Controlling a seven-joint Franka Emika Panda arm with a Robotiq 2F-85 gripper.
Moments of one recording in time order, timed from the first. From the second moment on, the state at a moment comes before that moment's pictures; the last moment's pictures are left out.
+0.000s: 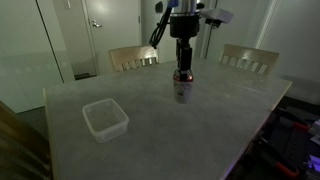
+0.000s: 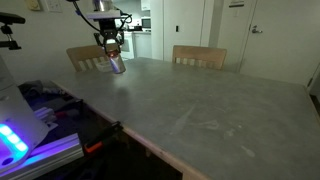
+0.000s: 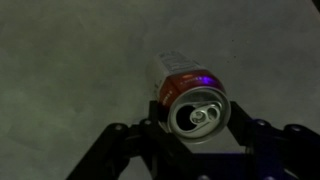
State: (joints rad) arm 0.24 0.08 0.21 -2.35 -0.16 2.39 -0.31
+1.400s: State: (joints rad) arm 0.08 0.61 0.09 -1.68 -0.08 2.28 -0.17
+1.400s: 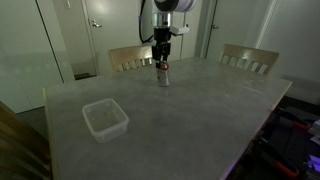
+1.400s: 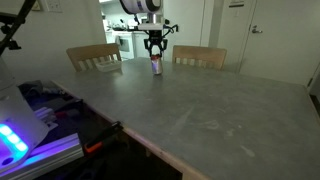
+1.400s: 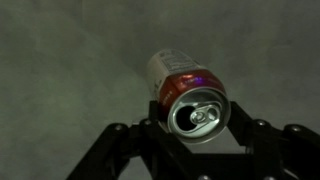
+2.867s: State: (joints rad) arm 0.07 0.72 0.01 -1.53 0.11 2.34 0.30
